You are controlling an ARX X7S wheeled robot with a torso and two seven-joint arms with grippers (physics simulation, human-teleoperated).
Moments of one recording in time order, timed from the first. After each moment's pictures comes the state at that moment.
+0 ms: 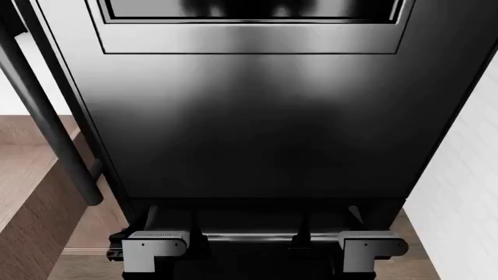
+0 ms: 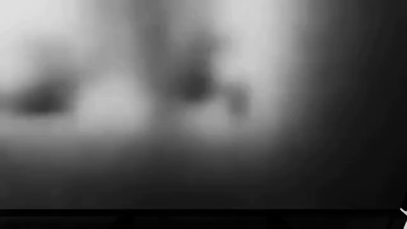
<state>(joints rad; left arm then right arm) 0.00 0.00 0.00 0.00 0.00 0.00 0.00 0.00 0.00 0.00 0.00 0.00 0.00 0.00</state>
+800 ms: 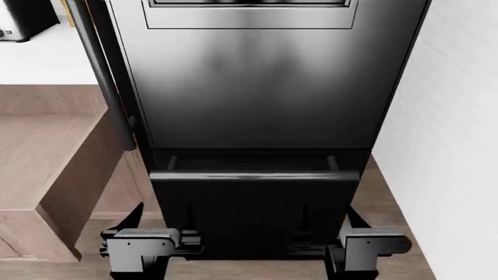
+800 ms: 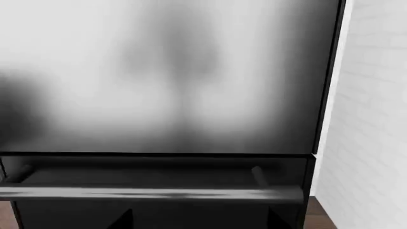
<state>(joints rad) 0.02 -0.09 0.06 0.11 -0.13 -0.03 -0.04 -0.01 0.08 -0.09 -0.07 0.07 0.04 0.08</state>
